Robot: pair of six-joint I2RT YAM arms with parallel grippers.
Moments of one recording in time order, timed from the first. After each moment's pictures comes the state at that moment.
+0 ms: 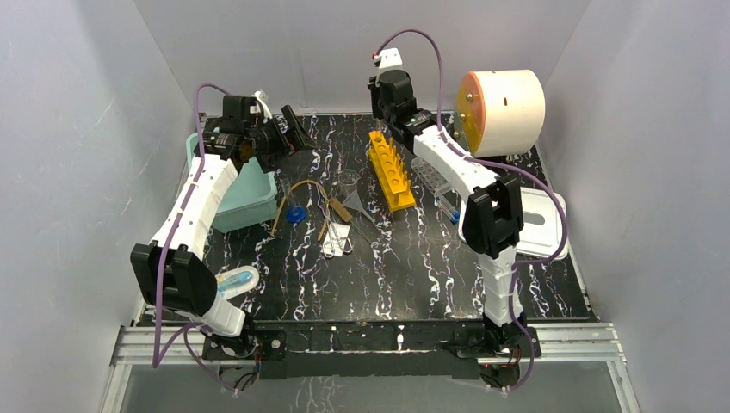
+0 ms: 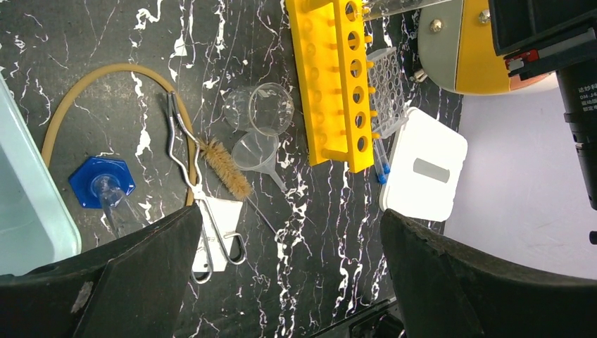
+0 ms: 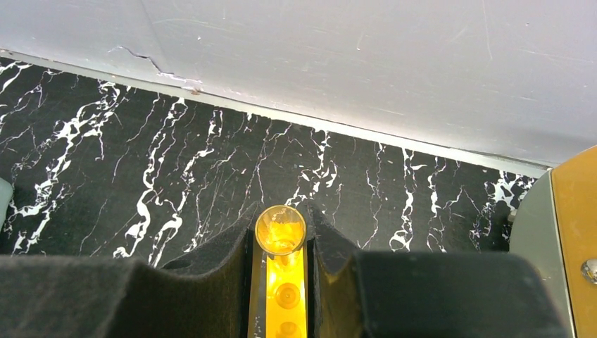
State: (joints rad) left arm -0.17 1.53 1.53 -0.72 0.33 -0.61; right arm 0.57 2.10 2.01 -0.19 0.28 0.08
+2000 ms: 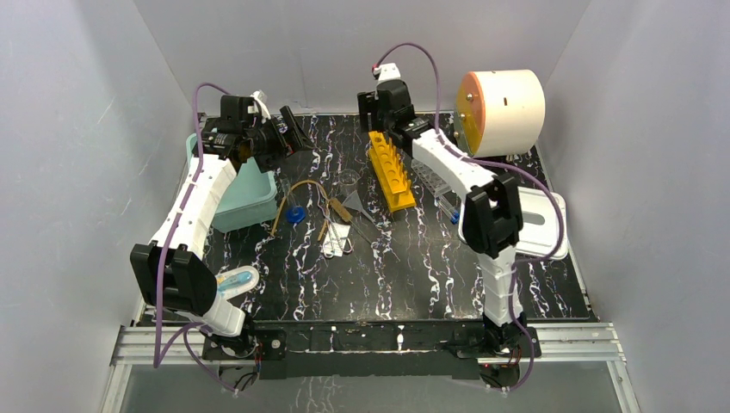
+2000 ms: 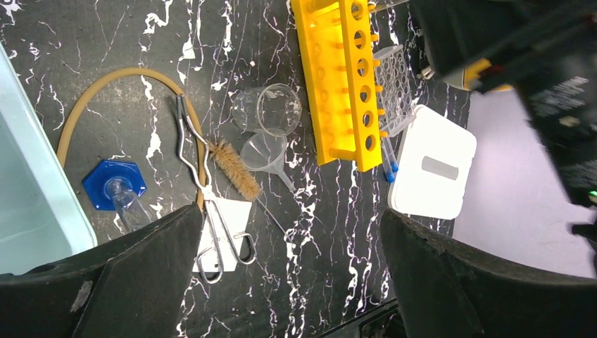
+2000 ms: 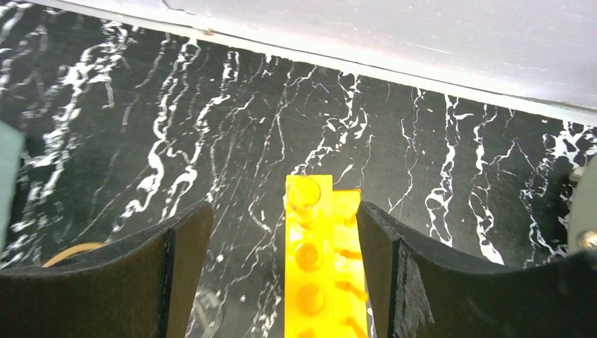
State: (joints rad) left arm -0.16 1.53 1.53 -0.72 0.33 -0.58; right arm 0.57 2.14 1.95 -0.23 0.22 0.15
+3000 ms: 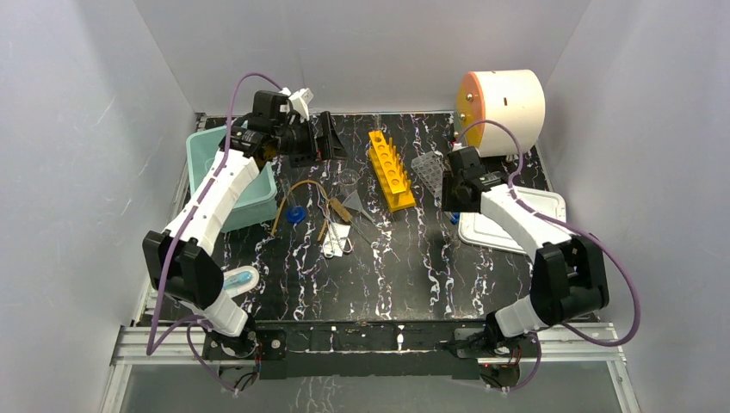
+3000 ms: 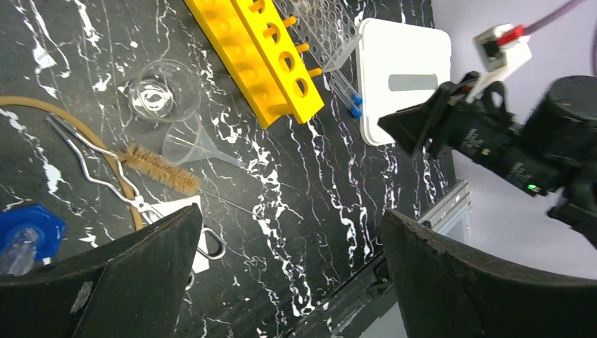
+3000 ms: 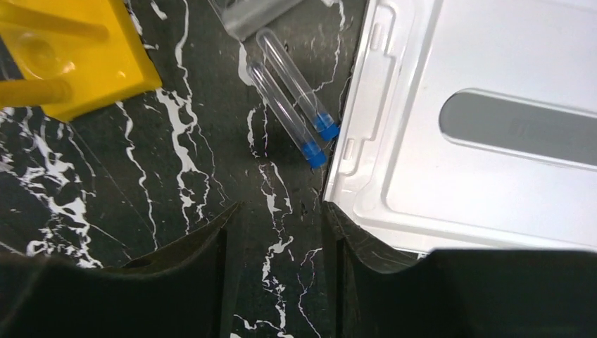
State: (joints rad) left arm -0.33 1.60 1.61 -0.71 0.46 -0.43; right arm 0.35 1.44 1.05 -0.59 0.20 0.30
